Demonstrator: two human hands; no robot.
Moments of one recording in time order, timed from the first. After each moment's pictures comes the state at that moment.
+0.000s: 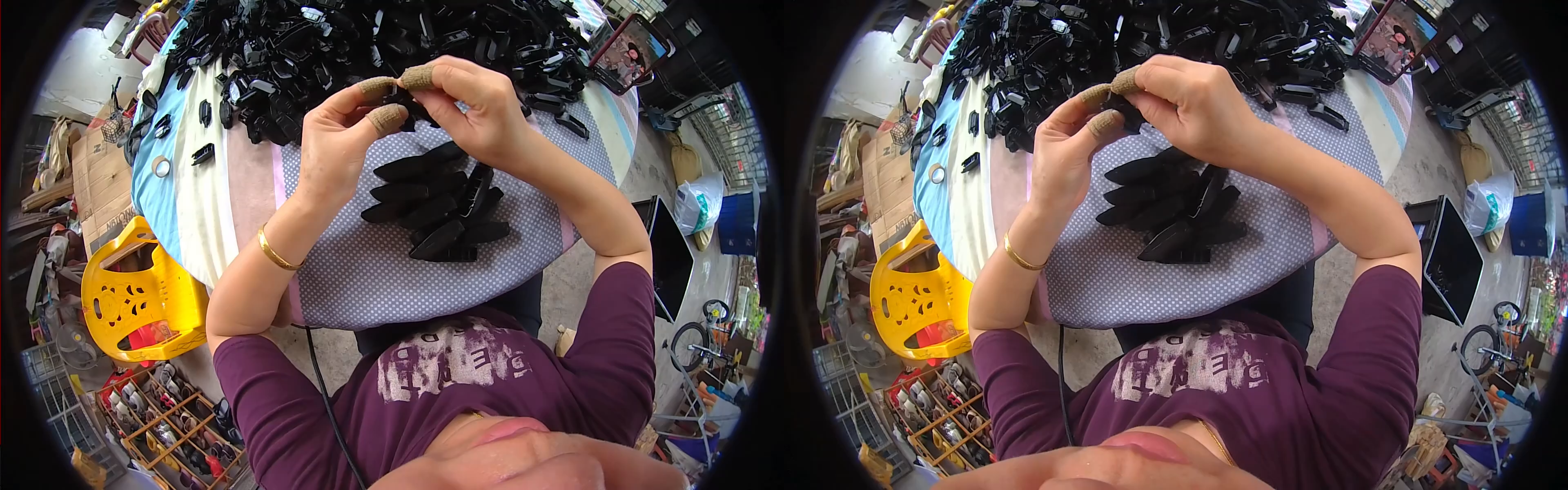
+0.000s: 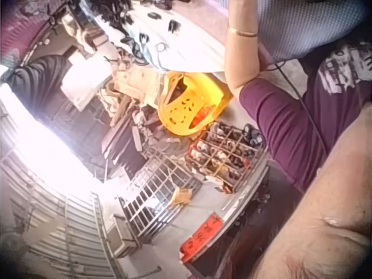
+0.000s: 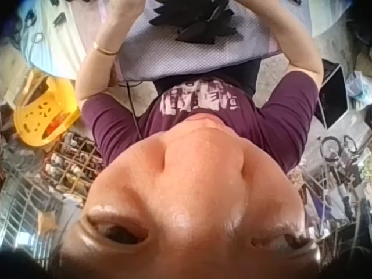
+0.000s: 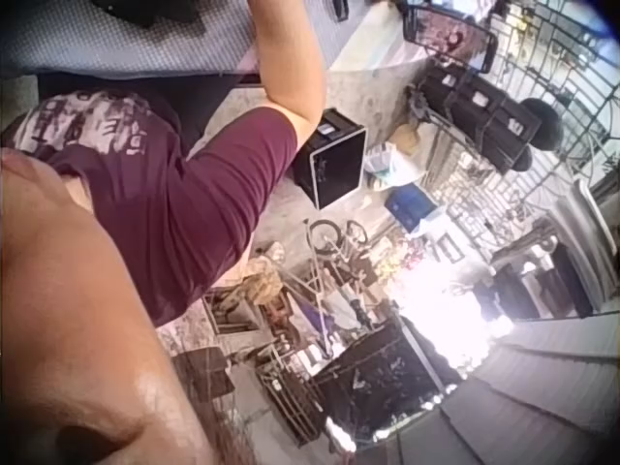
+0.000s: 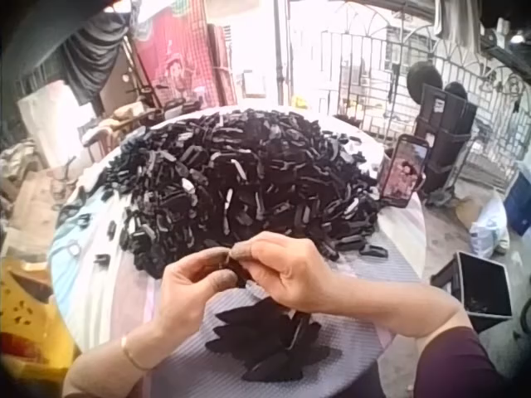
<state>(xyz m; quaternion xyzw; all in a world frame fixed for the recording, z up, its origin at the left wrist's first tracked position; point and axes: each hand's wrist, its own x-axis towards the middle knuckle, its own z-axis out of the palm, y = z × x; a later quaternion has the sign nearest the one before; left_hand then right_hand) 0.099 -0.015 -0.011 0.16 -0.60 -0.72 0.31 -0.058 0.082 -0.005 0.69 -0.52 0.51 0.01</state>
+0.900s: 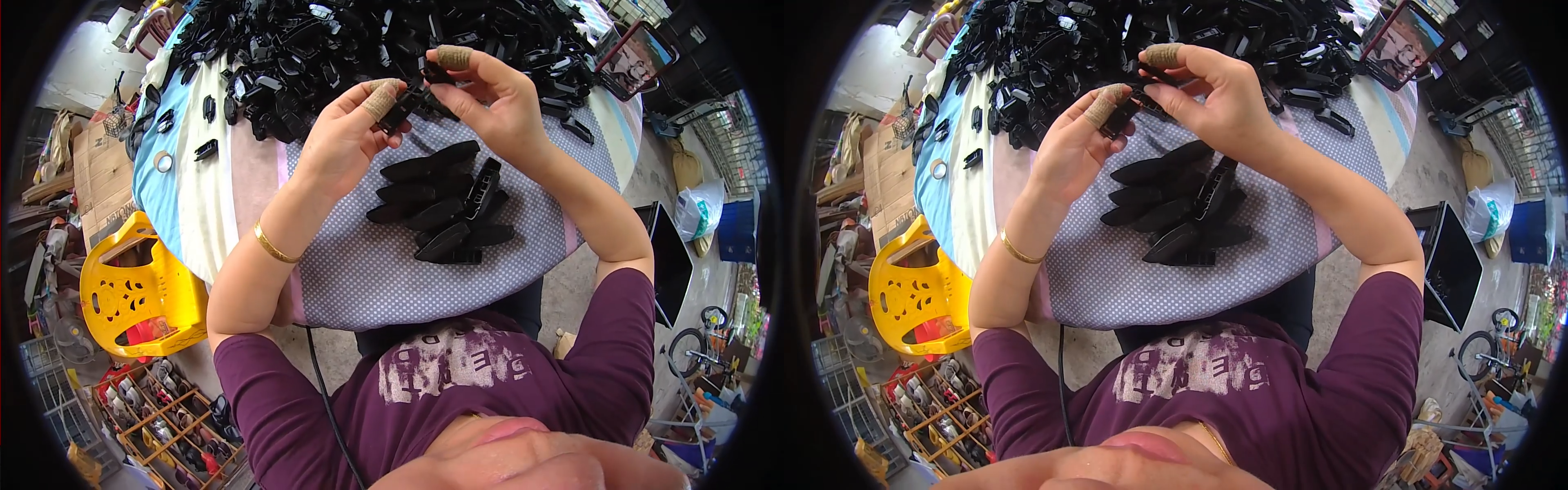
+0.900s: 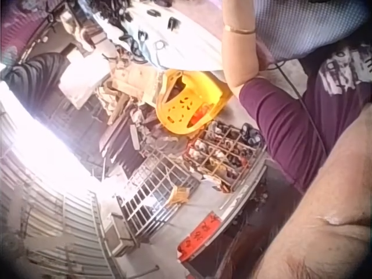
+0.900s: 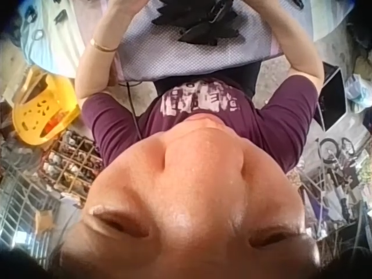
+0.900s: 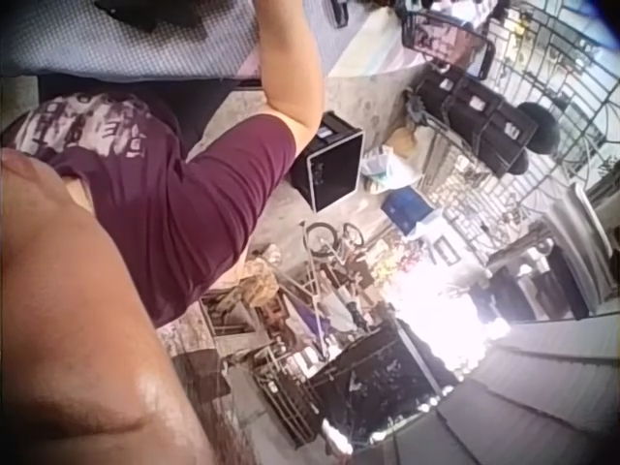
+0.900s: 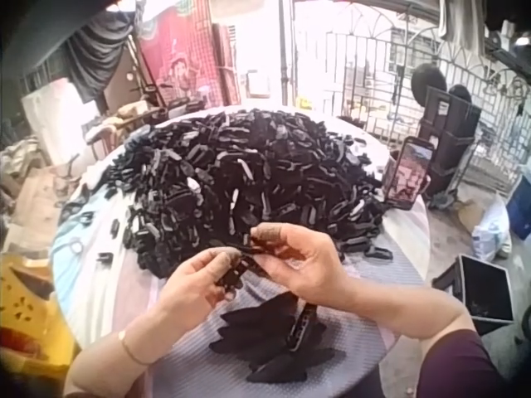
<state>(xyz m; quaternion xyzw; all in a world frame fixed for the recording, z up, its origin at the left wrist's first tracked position) 0.097 -0.030 -0.010 0.18 -0.48 -0.84 0.19 -0.061 0.087 -0.011 0.60 -0.52 0.59 -0.13</state>
